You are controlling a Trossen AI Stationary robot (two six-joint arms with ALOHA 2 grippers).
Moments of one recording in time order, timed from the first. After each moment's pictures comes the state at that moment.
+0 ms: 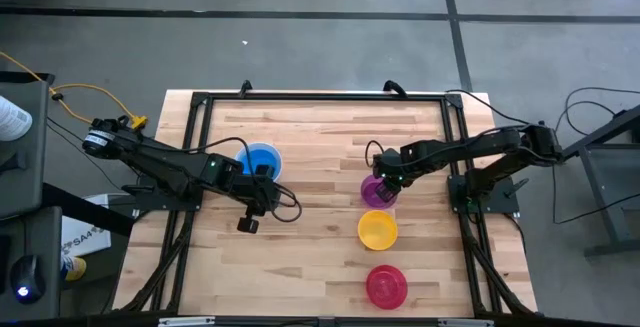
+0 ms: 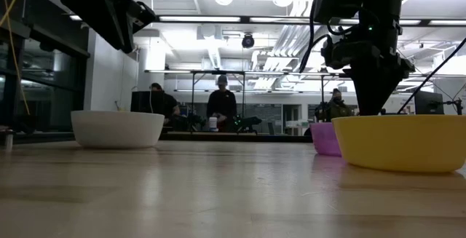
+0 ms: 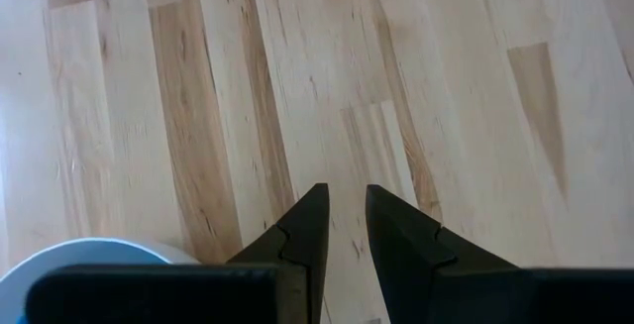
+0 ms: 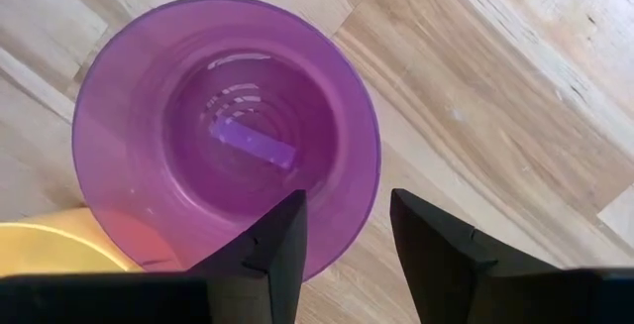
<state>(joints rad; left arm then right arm) -0.26 1.26 1.00 -0.73 -0.07 -0.04 -0.03 1.42 0.88 -0.88 0.07 0.86</state>
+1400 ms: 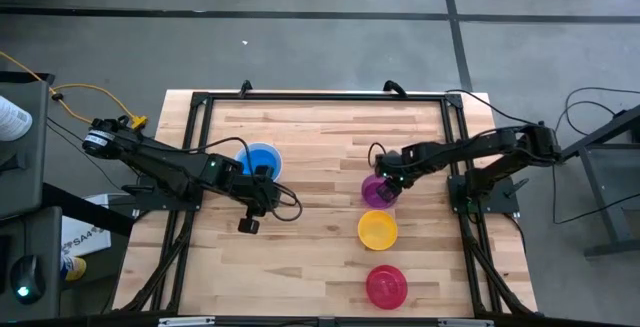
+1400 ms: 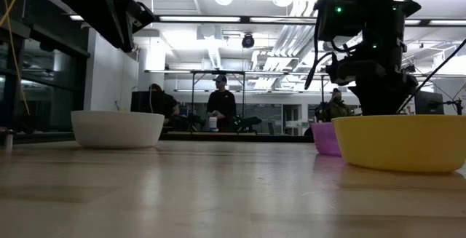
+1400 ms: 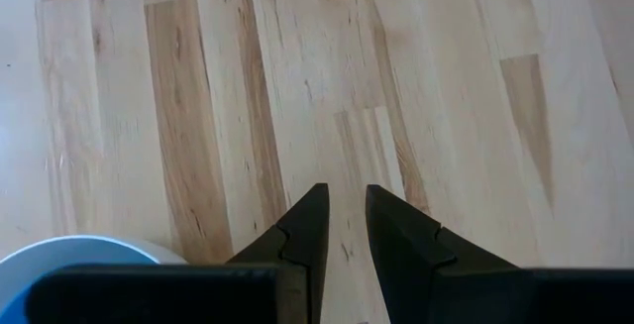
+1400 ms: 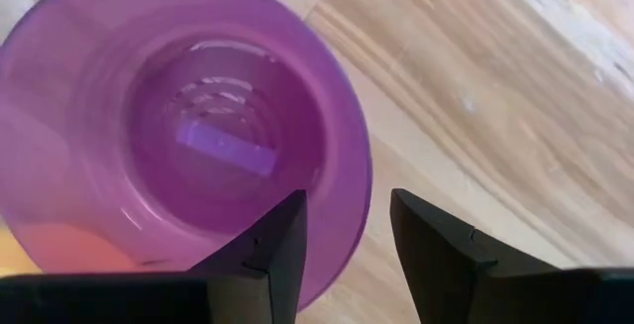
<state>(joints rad) -0.26 1.26 1.00 -0.72 -0.06 -0.08 -0.07 1.43 0.77 -0.76 0.03 0.85</state>
